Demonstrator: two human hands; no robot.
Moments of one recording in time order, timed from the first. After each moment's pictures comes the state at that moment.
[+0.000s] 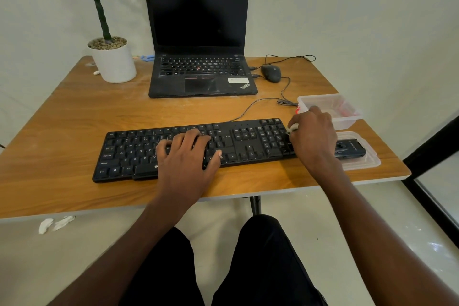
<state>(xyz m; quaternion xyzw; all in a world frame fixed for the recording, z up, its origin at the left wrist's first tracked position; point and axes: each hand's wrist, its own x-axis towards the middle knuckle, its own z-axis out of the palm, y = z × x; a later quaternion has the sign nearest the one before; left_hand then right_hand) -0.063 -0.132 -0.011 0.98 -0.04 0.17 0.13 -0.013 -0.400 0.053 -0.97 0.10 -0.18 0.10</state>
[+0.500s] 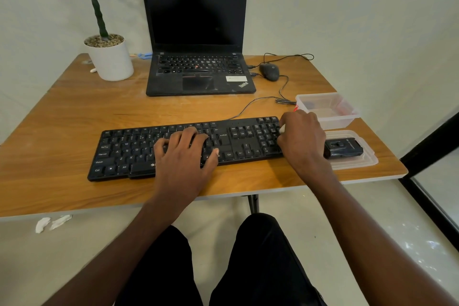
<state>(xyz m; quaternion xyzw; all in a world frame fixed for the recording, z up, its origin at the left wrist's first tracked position) -0.061 -0.132 -0.011 0.98 -0.04 0.18 0.12 -0.022 -0.379 0.055 -0.98 0.07 -0.16 0.07</state>
